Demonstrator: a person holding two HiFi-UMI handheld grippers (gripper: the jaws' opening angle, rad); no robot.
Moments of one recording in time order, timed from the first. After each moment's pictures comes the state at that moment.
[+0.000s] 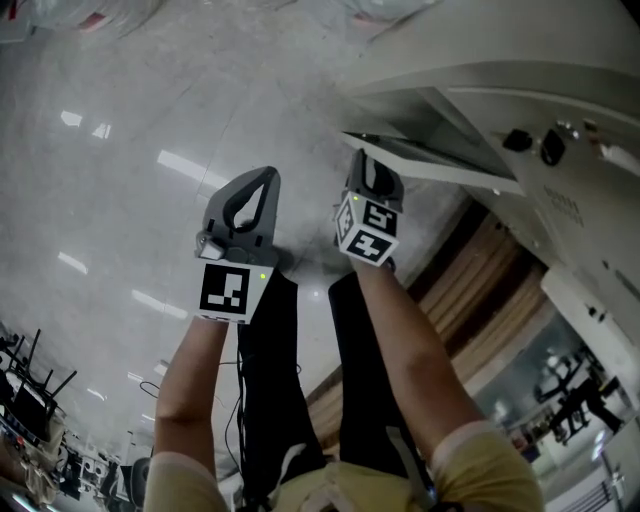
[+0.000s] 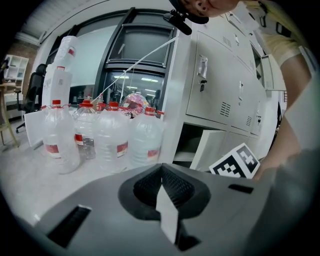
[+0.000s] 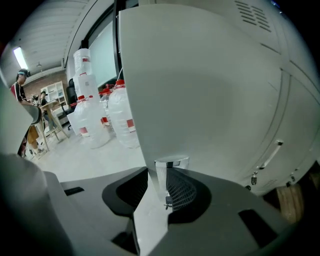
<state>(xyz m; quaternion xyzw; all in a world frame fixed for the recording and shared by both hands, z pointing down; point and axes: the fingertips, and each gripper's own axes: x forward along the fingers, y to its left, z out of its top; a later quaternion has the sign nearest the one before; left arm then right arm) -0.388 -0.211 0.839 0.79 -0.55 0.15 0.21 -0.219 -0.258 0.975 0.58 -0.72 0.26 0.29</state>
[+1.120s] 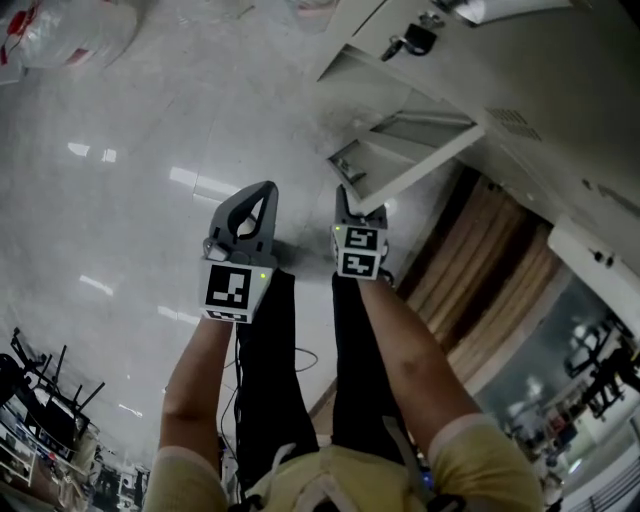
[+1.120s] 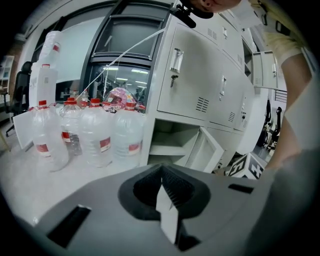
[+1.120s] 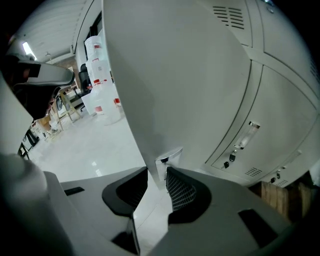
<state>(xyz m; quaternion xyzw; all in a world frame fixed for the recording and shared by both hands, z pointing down) -0.312 -0.165 0.815 0.81 -0.50 0.19 0.24 -0.161 -0.137 0.970 0.50 -0.72 0.29 0.37</state>
